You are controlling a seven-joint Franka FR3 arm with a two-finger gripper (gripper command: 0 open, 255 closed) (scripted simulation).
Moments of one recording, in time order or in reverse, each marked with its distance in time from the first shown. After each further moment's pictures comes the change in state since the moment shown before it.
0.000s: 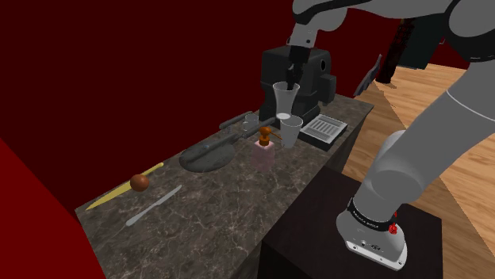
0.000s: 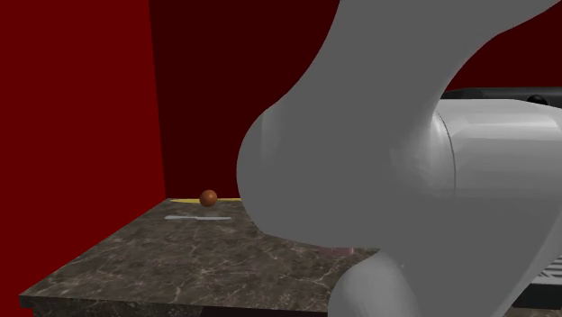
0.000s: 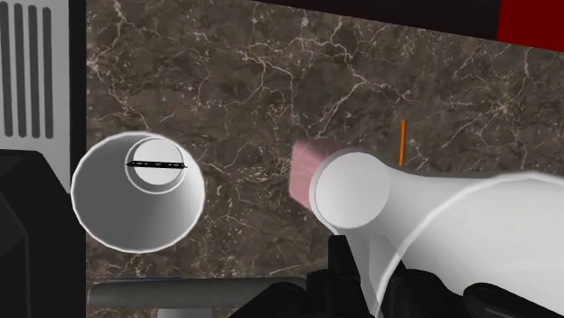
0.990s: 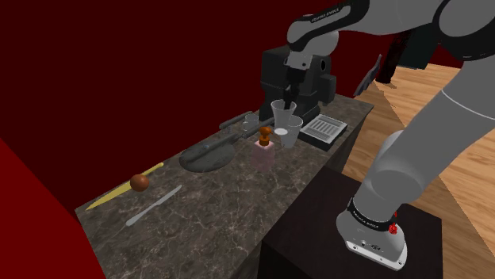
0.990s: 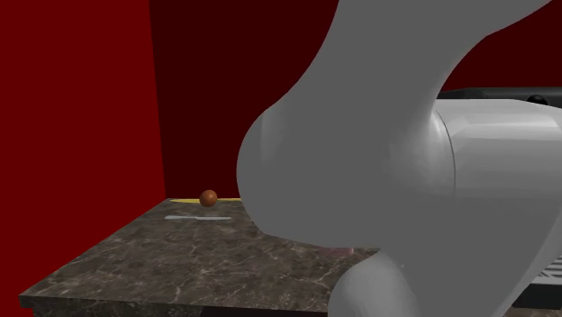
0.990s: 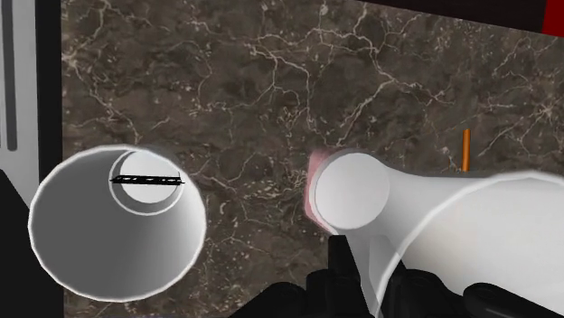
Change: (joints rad) arm -0.001 0.036 -0.012 -0.169 0.016 0.197 -0.049
